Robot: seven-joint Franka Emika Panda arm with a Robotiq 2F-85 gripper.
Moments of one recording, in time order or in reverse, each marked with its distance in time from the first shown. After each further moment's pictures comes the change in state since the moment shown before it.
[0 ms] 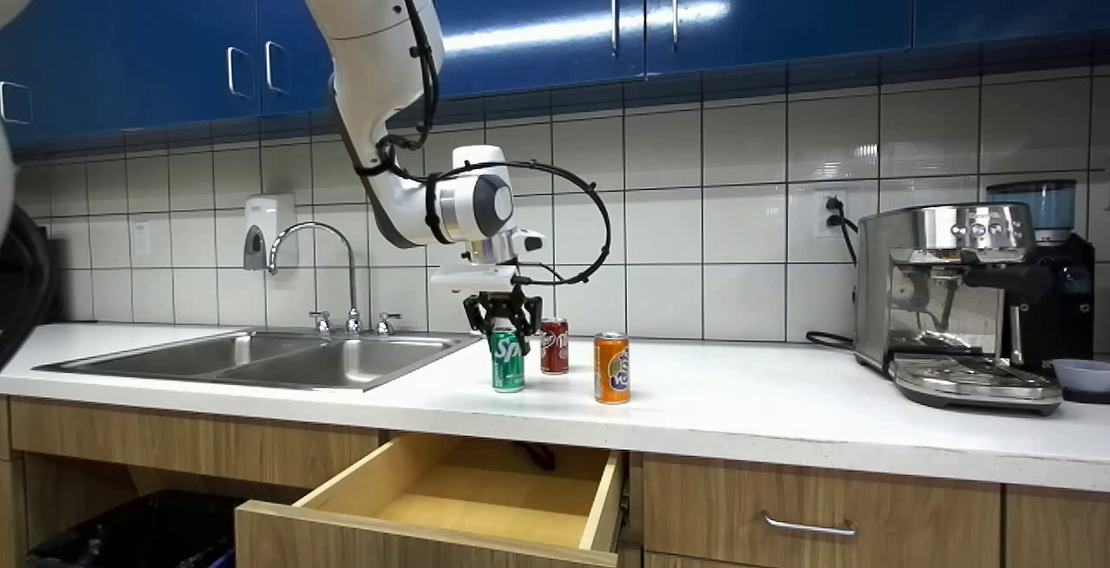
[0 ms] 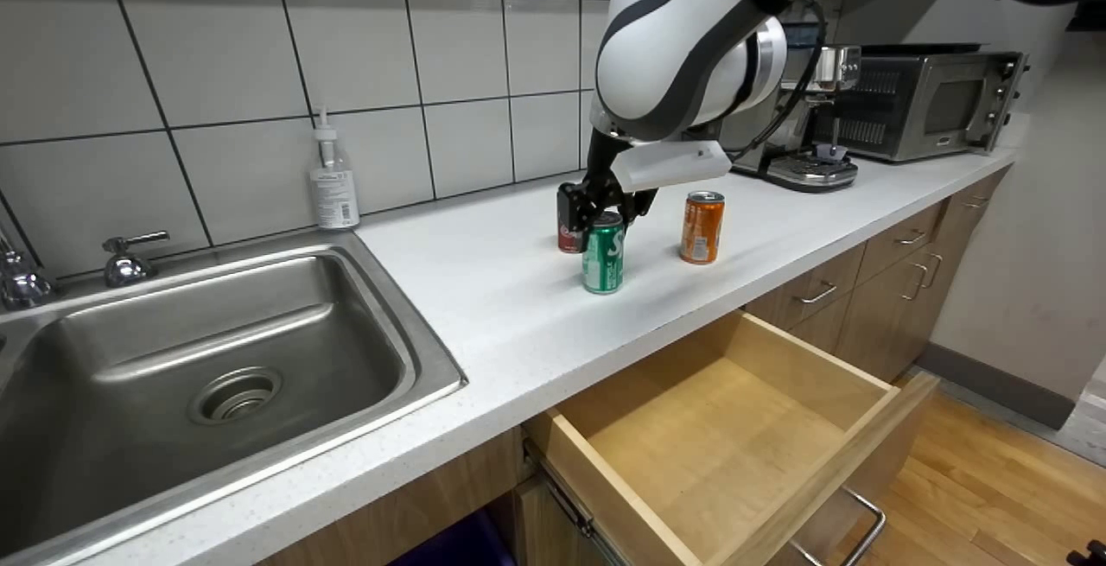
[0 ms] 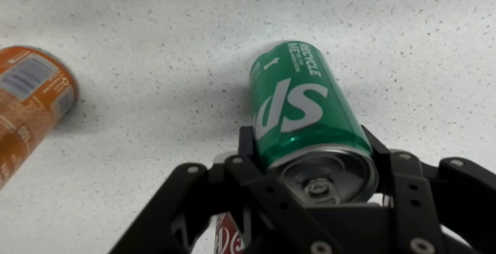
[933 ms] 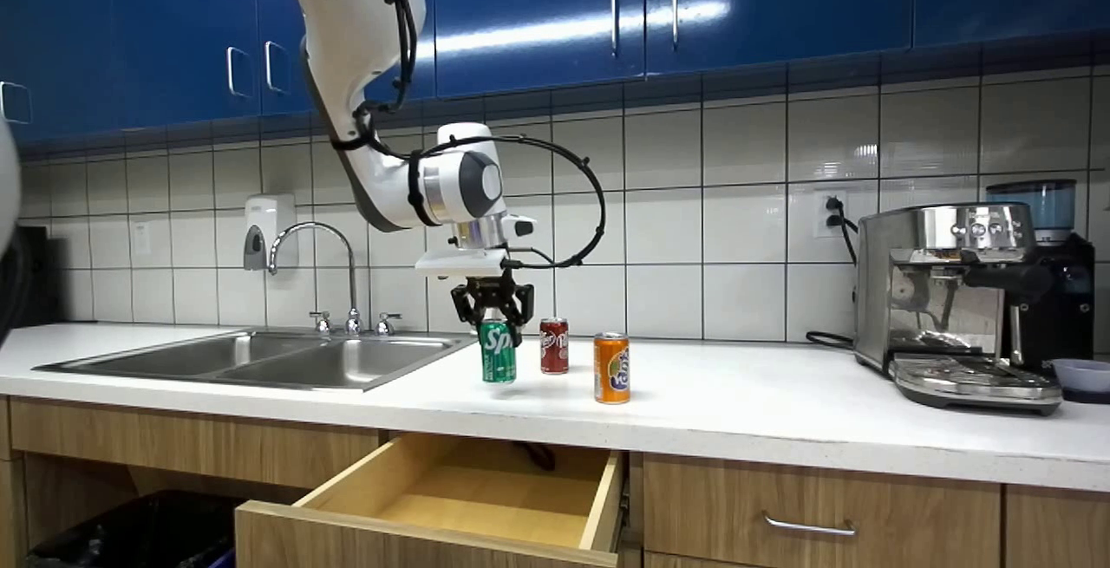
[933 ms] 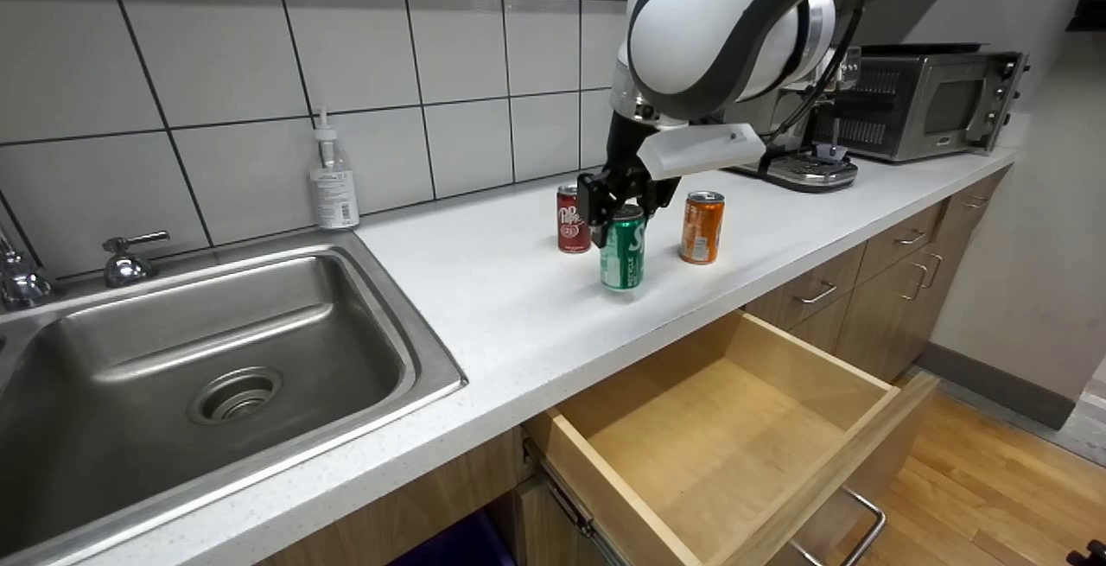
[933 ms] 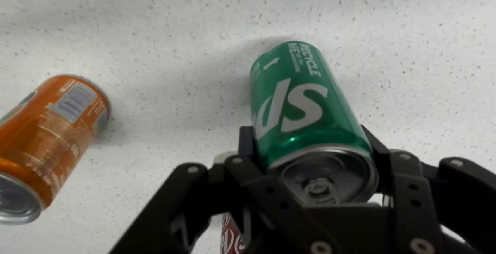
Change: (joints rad) arm 0.018 -0.137 -0.010 -0.151 -0.021 0.002 0.001
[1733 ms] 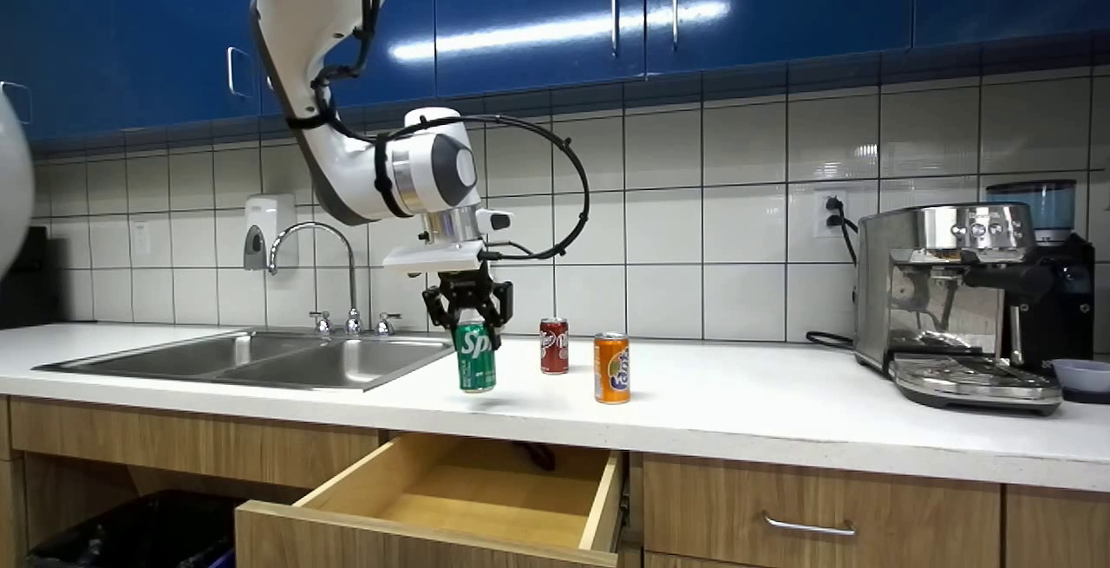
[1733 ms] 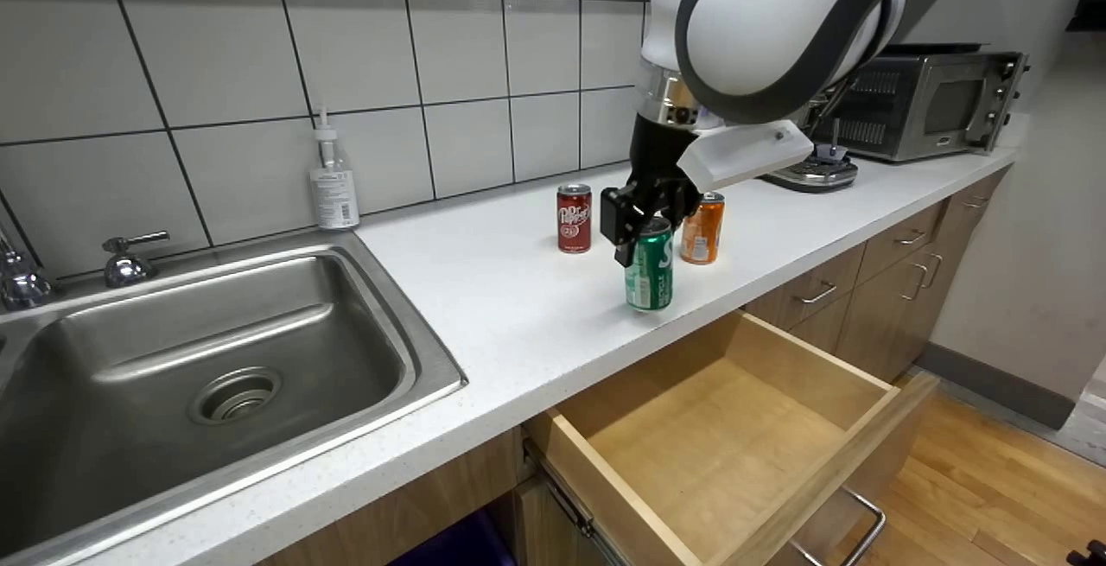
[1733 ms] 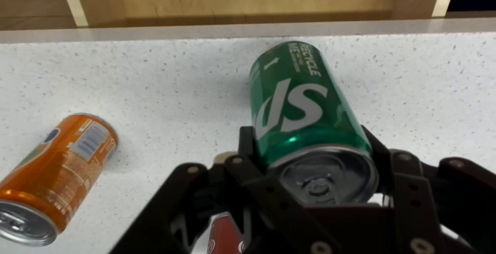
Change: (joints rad) arm 0.034 -0.146 0.001 -0.191 -0.072 0.009 0.007
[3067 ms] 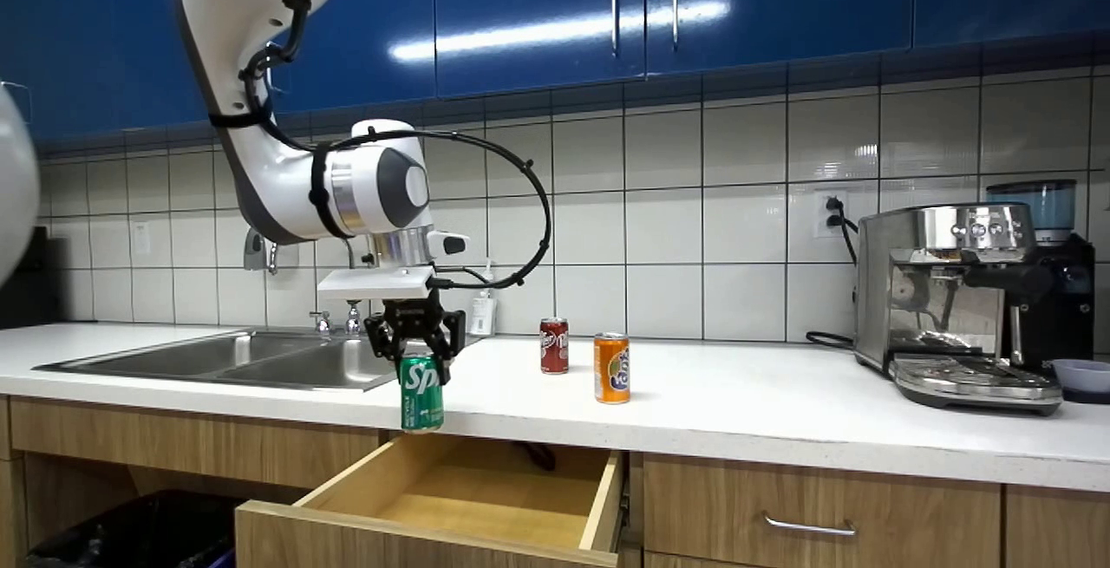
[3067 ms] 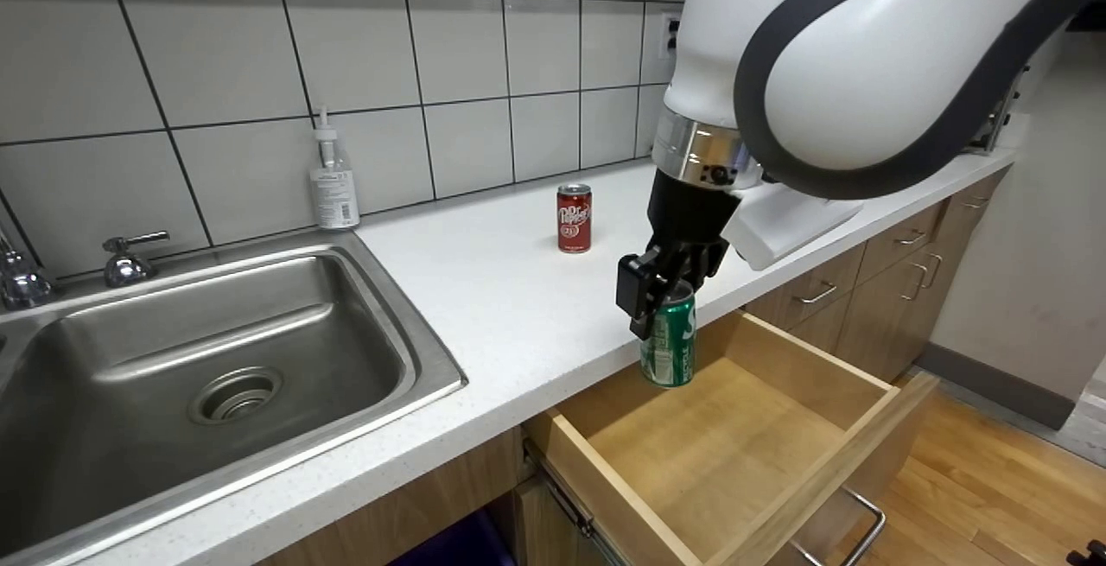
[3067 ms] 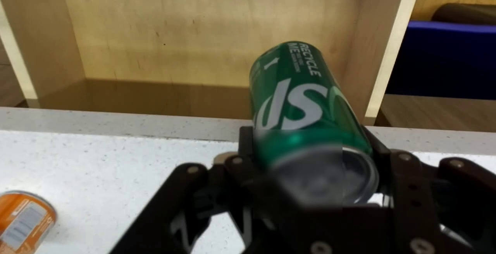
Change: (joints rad) arm 0.014 -0.099 0.071 -0.229 0.011 0.083 -0.002
